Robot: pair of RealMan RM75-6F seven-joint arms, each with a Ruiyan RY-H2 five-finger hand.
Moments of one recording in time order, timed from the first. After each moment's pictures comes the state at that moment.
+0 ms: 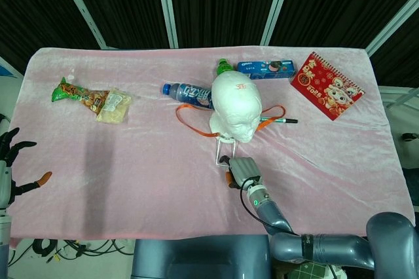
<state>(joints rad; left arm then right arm) -0.12 -1.24 -0.14 -1.60 1.37 1.54 -0.16 0.84 -1.68 0.17 -1.63 -0.57 0.97 -0.56</state>
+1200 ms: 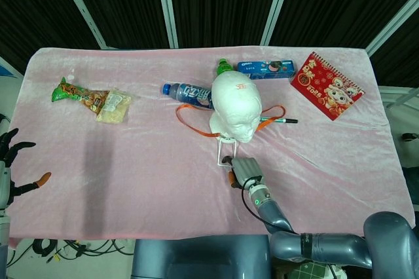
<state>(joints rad) -0.11 -1.23 -0.15 -1.61 1.37 1.52 -0.16 0.85 -1.69 0.15 -1.59 -0.55 0.97 -0.55</state>
